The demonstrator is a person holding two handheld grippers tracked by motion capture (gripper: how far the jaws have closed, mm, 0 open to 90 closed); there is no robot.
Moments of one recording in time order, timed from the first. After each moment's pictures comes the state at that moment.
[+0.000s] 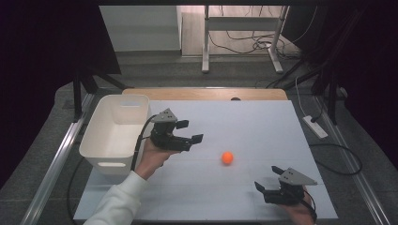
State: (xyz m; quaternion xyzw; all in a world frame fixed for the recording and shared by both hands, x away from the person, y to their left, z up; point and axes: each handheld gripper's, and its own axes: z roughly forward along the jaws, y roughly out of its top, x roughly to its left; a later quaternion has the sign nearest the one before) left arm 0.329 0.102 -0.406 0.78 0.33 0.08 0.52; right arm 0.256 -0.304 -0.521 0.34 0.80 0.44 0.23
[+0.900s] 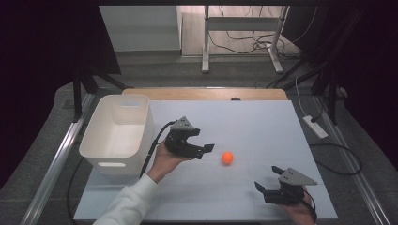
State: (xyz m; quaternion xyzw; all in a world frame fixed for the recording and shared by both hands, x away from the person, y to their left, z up) left arm 0.332 0.068 -0.430 0.81 0.32 0.06 0.49; right arm 0.256 -0.304 -0.522 0.33 0.80 0.44 0.23
